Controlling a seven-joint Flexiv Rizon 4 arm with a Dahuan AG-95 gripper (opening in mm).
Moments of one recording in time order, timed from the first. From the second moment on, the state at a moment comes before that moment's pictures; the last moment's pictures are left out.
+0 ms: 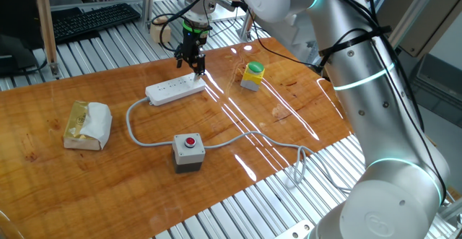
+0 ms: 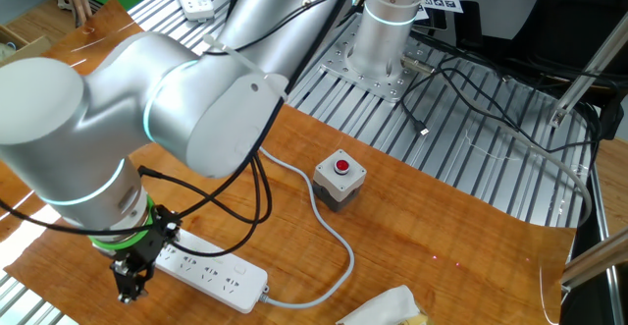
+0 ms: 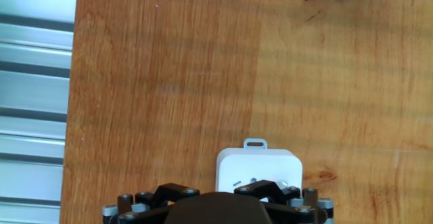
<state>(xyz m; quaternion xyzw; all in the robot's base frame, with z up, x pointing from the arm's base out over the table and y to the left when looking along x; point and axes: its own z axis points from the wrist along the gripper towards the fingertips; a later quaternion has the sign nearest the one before) 0.743 -0.076 0.013 -0.65 -0.76 0.00 0.06</state>
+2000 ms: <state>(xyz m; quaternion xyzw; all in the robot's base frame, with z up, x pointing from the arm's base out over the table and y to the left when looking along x) 0.746 -0.084 0.032 -0.66 -0.75 0.01 0.07</state>
